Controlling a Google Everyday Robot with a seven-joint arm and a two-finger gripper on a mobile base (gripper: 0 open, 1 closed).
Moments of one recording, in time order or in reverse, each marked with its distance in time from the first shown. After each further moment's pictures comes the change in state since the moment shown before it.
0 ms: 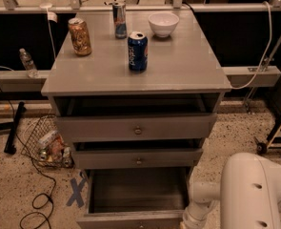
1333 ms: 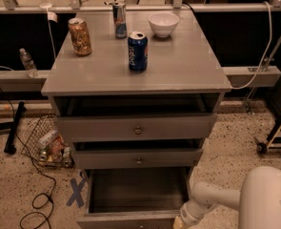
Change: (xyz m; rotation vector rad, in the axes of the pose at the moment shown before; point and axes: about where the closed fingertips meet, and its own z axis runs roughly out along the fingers) arm -0.039 0.026 -0.006 -0.121 -0.195 -0.200
